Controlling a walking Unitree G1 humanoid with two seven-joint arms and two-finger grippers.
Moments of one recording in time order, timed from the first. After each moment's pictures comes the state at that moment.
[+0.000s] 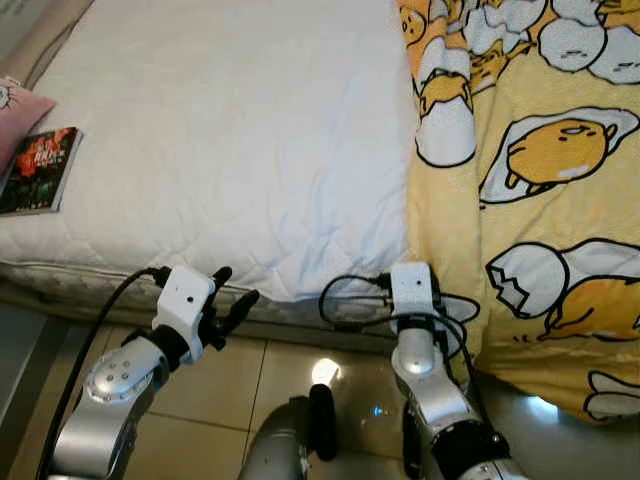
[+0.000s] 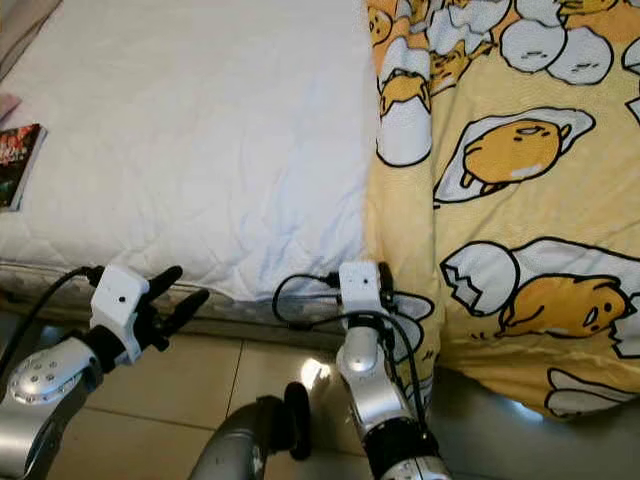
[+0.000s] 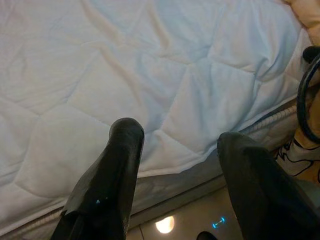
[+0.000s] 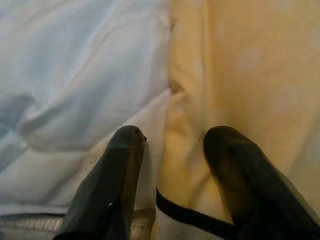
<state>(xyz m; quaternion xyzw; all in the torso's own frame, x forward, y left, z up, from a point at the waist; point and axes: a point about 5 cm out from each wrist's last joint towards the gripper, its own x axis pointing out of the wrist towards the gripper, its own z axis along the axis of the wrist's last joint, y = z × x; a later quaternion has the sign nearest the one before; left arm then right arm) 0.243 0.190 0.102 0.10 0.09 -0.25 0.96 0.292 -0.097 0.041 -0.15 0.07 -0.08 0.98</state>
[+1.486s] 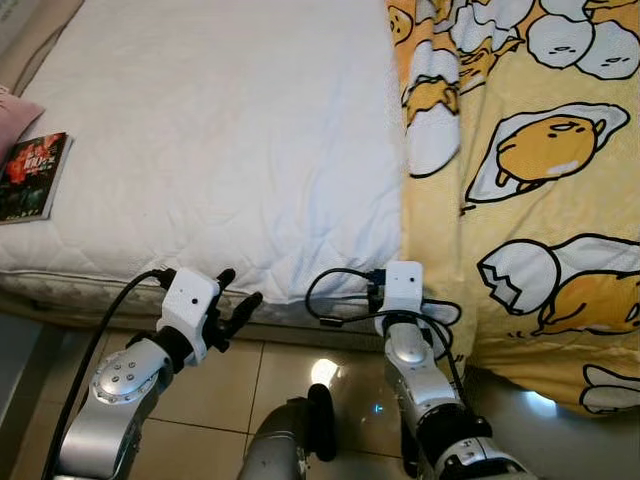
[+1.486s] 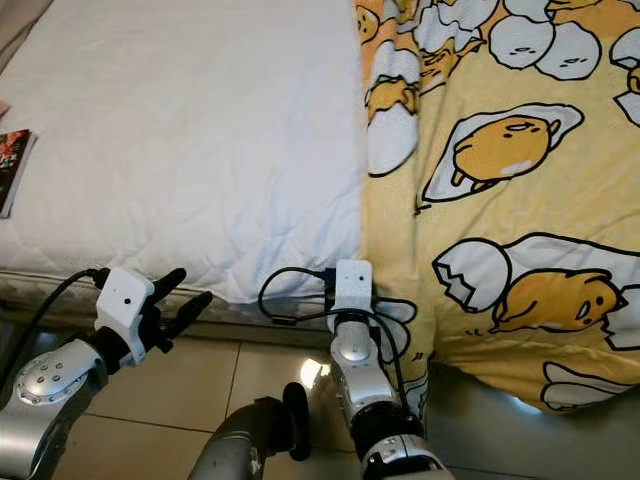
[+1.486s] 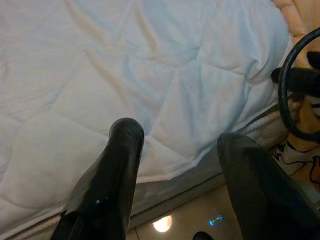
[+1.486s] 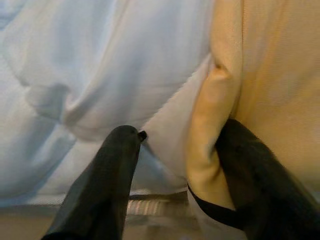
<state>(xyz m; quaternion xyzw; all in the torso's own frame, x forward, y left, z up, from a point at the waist) 0.243 0.186 0.098 0.10 0.09 -0.25 0.96 0.302 -0.080 0.030 -0.01 0.15 -0.01 0.99</state>
